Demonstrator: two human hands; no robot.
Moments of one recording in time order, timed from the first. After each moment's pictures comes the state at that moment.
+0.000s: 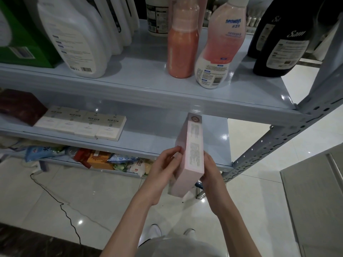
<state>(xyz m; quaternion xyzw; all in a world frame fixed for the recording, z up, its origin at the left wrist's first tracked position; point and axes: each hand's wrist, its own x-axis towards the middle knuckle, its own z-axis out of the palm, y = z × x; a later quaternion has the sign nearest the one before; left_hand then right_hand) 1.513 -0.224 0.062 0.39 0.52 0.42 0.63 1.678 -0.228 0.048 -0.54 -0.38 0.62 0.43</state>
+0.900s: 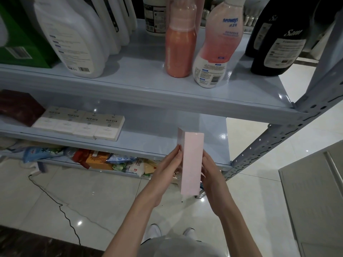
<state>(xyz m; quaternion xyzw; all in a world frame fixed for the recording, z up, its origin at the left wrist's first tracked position) 1.522 -0.226 0.073 0.42 0.52 0.37 0.65 1.679 -0.238 0.061 -0.52 -0.40 0.61 0.44</state>
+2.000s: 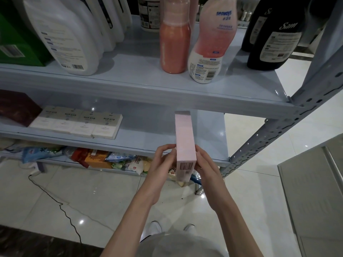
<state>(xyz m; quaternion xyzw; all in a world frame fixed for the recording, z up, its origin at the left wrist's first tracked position) 1.525 -0.230 0.066 0.38 0.54 0.43 0.62 1.678 -0.244 0.067 -0.53 -0.41 0.59 0.44</state>
